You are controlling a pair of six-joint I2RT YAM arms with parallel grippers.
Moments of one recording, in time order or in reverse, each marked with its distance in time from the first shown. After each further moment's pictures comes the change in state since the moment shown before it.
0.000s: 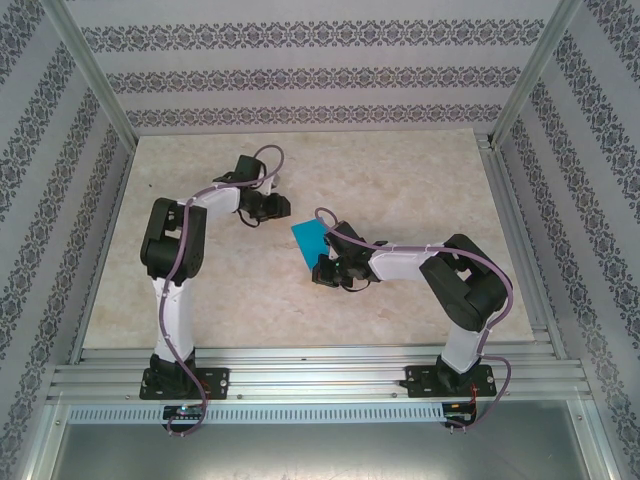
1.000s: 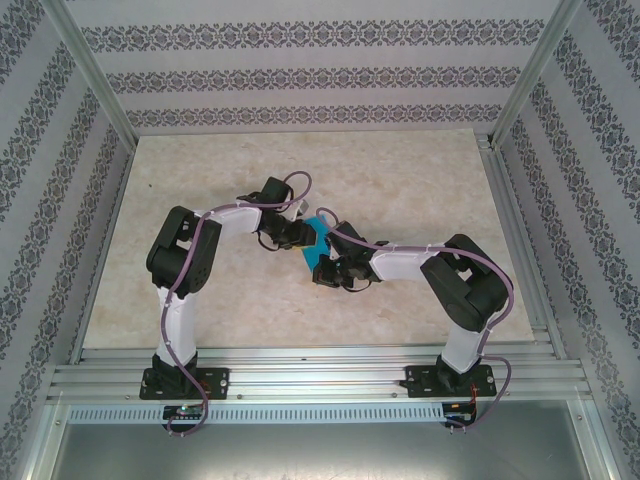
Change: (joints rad) left arm -0.184 -0.075 -0.165 0.012 0.122 -0.089; right arm -0.006 -0.003 -0.006 0.000 -0.013 0.000
